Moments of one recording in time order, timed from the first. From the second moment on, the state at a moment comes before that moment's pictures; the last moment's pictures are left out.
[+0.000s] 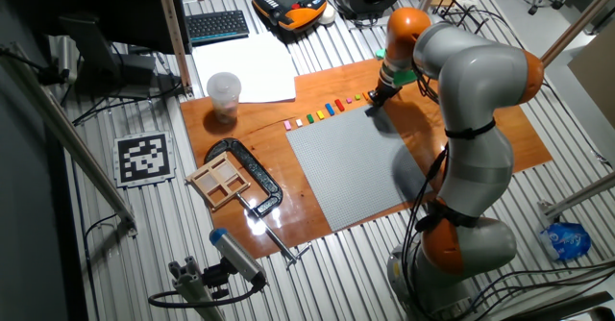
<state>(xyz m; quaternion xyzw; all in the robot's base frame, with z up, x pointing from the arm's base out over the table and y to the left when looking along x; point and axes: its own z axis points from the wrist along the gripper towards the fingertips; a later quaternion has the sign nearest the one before) 0.589 -0.121 0.034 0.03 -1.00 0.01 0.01</state>
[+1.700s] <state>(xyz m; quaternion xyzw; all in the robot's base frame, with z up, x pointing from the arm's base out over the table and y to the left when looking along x) 0.589 -0.123 0.020 0.03 -1.00 0.01 0.00</state>
